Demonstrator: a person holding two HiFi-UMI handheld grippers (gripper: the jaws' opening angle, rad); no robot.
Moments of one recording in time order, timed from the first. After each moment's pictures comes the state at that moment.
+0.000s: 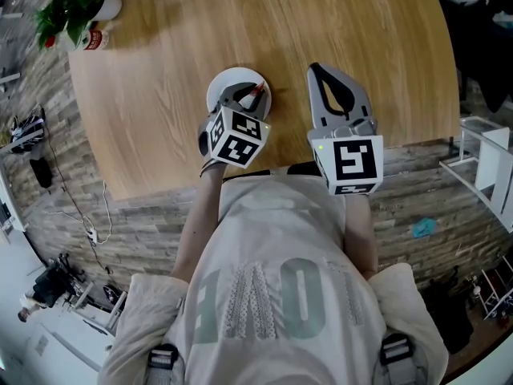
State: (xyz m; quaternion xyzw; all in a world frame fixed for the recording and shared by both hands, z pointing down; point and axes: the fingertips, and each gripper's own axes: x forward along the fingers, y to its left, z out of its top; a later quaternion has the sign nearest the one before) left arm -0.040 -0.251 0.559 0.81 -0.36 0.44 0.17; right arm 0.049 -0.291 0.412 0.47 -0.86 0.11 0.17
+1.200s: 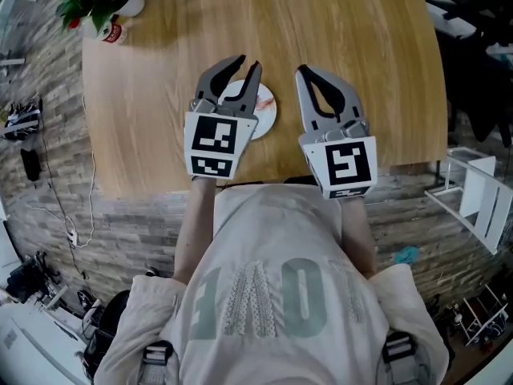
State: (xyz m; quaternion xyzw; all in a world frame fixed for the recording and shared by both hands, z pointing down) left arm -0.063 -0.313 0.391 0.82 -0.52 0.20 0.09; right arm 0.010 -0.298 0.361 0.42 -0.90 0.04 0.14
